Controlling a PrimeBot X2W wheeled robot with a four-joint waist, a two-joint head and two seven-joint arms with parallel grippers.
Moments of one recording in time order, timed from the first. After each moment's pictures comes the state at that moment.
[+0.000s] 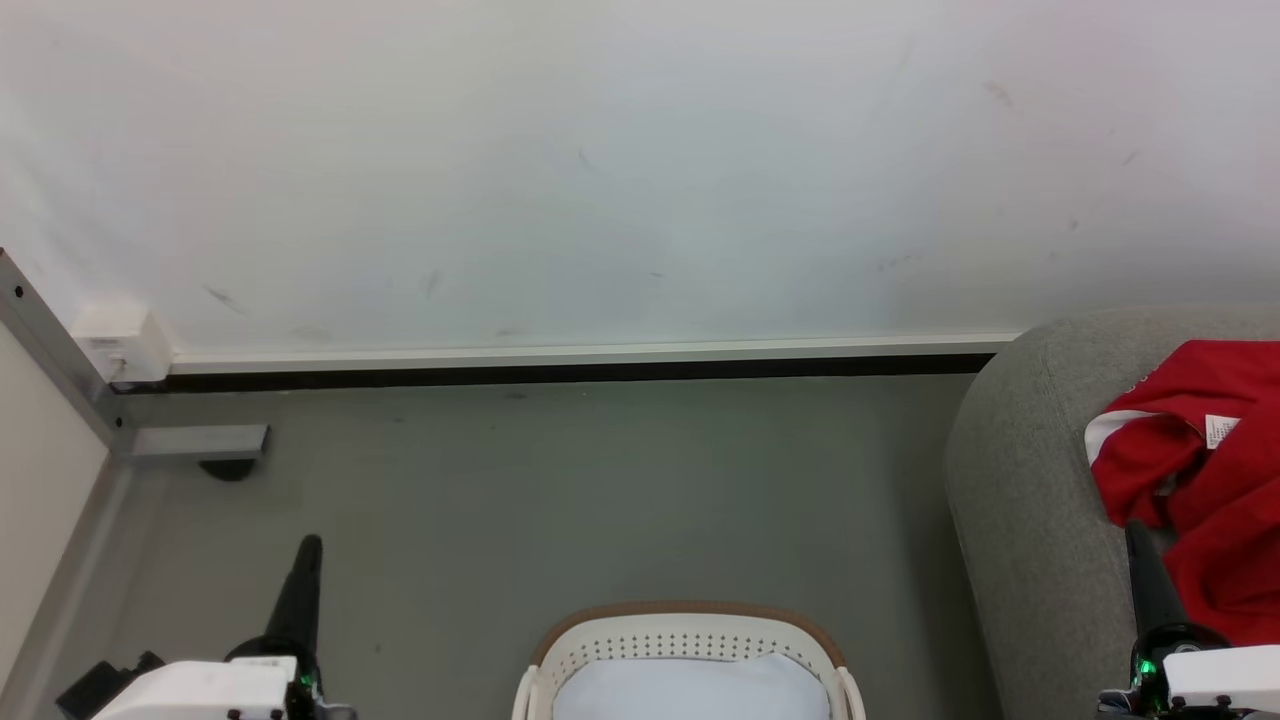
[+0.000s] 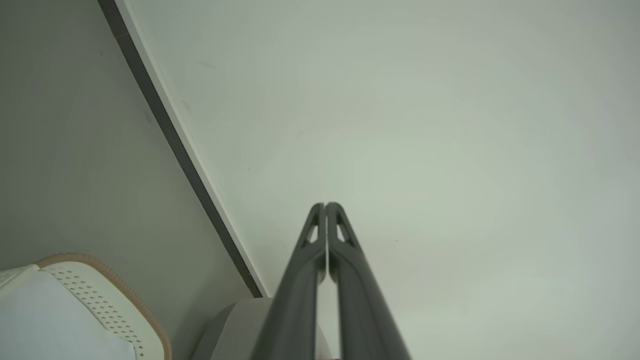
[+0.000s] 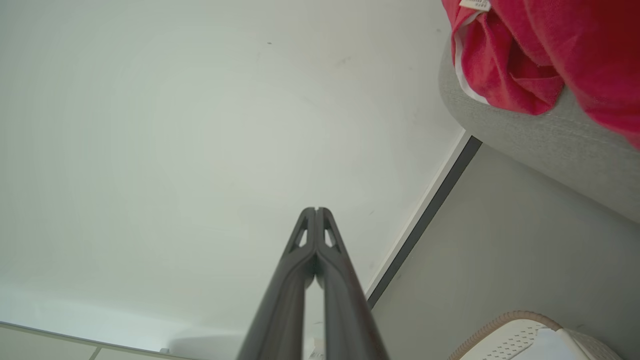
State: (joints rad) left arm -0.09 0.05 0.10 0.18 -1.39 -0.06 0.05; right arm -0.12 -0.15 0.07 0.26 1.51 0.13 -0.06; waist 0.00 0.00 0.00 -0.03
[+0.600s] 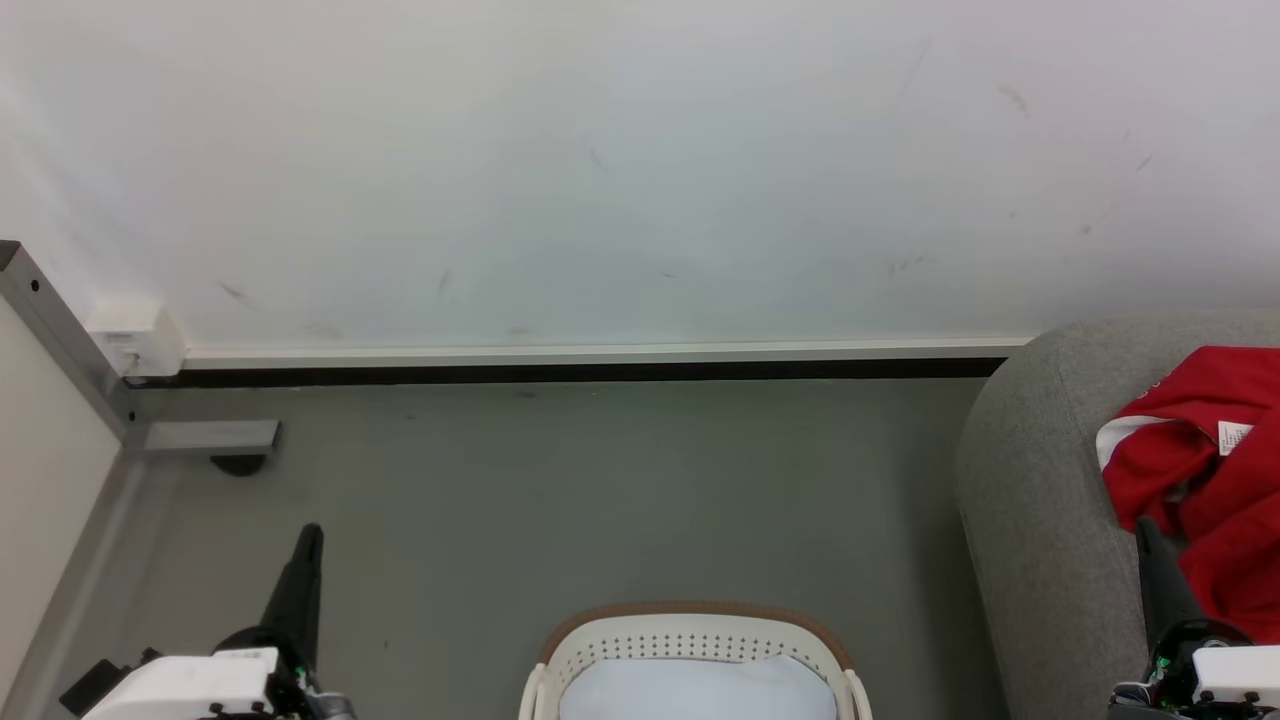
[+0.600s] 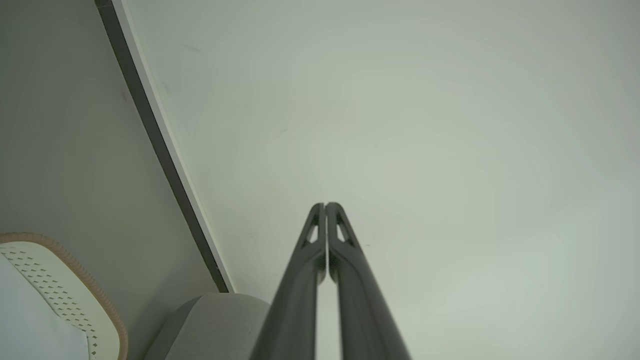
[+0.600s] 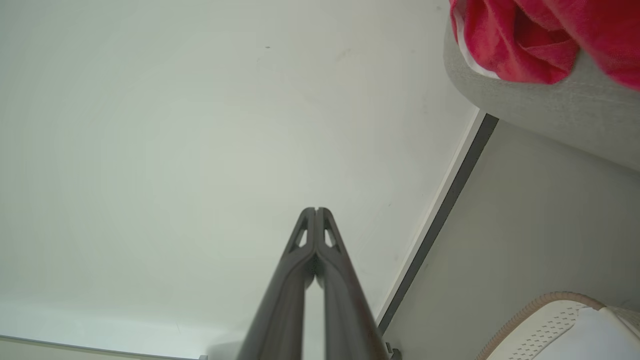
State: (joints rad) left arm -0.09 0.05 0.11 0.16 -1.52 -0.05 0.09; right arm -0.12 -0.19 0.09 0.24 1.68 0.13 -0.05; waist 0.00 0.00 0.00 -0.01
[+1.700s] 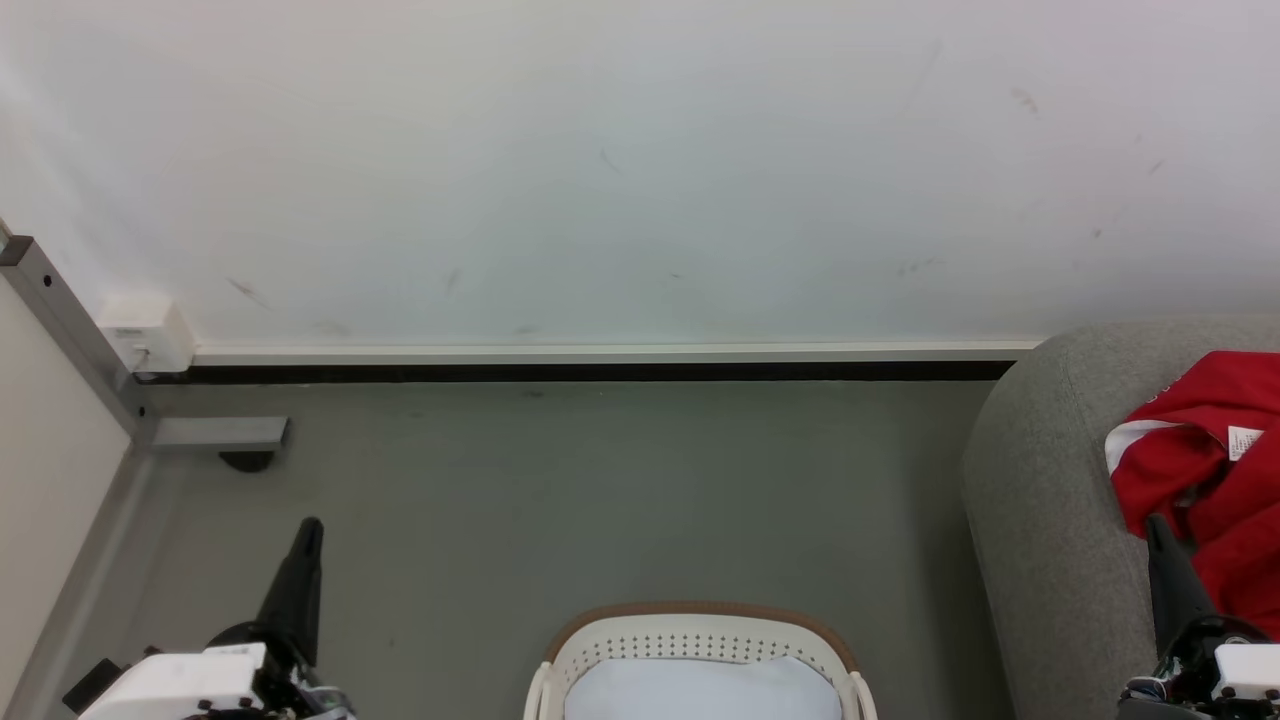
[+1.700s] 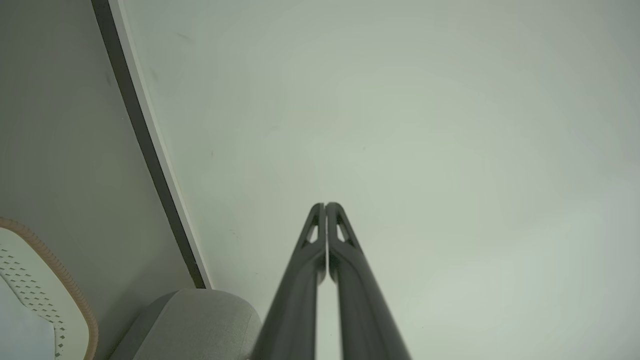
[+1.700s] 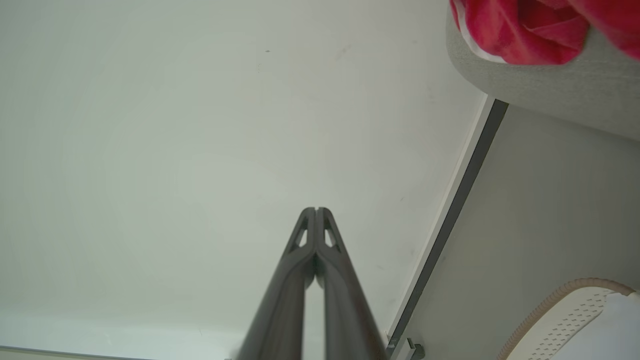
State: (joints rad) left arm -0.10 0.05 0.12 0.15 -1.61 -0.04 0.11; right arm -0.12 -0.24 0.14 0.22 1.83 0.13 -0.09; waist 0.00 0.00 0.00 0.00
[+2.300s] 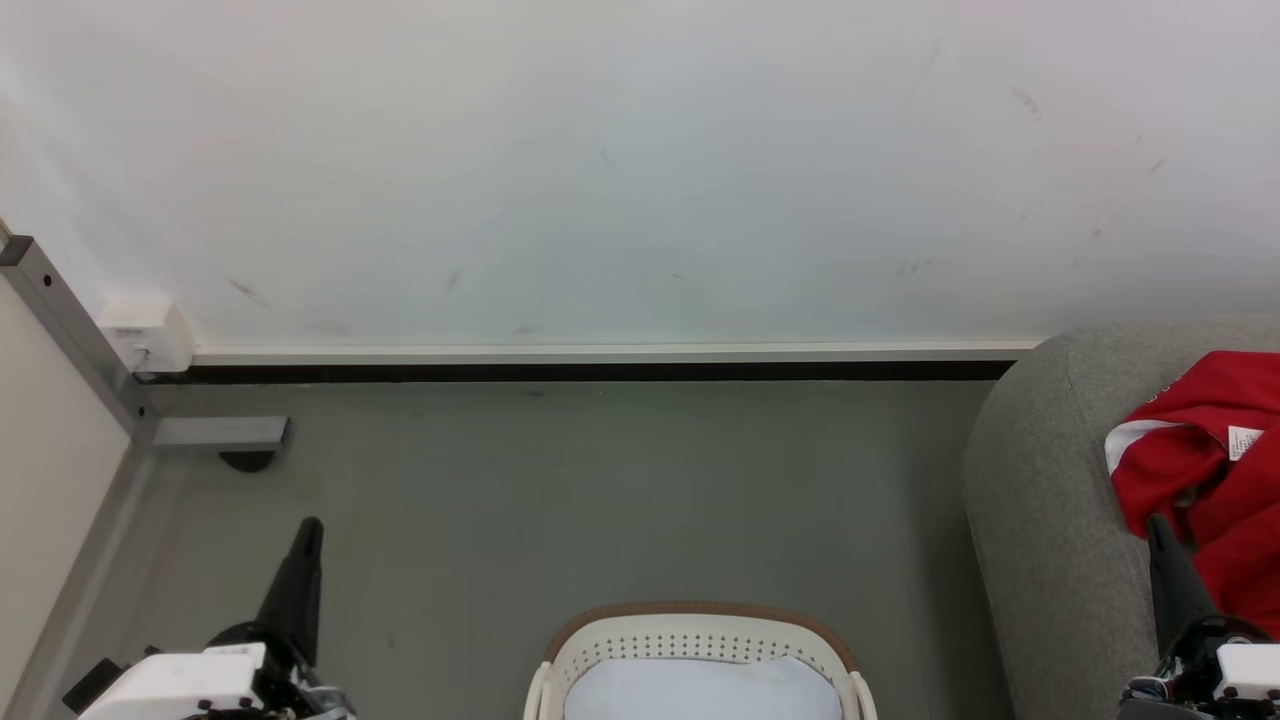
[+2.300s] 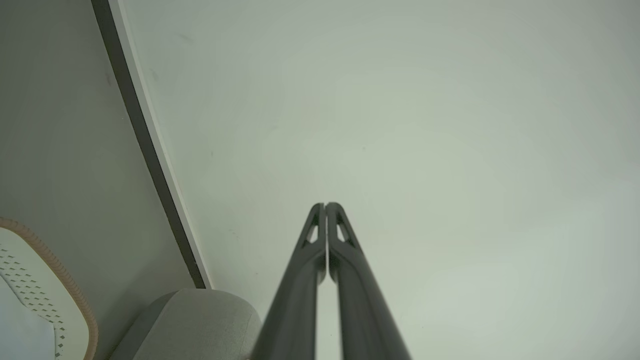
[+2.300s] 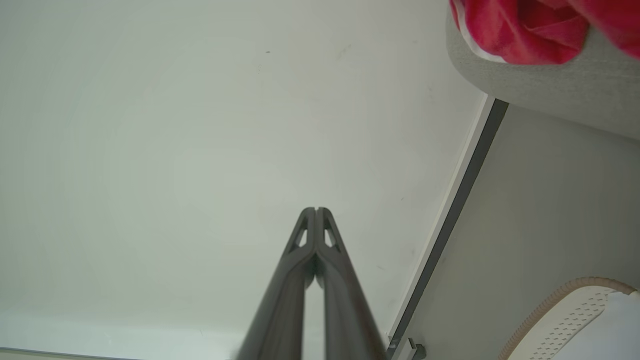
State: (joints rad) left arm -0.10 0.05 0.12 0.15 -1.61 -0.04 0.11; right arm -0.12 -0.27 0.17 0.21 1.86 0.13 -0.11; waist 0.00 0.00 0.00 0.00
